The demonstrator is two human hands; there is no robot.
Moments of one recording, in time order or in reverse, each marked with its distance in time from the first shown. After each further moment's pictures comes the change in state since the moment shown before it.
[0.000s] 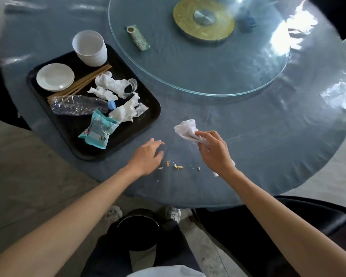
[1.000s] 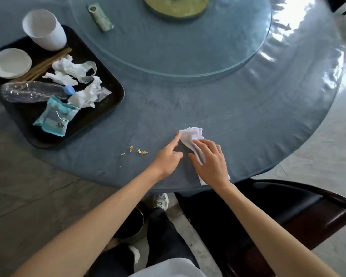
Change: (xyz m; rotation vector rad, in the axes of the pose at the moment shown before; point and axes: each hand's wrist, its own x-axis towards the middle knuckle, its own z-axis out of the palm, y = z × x) left_hand -0.002 0.146 0.132 -0.655 -0.173 -0.202; right_hand -0.097 0.098 -0.053 -0.140 0.018 0.088
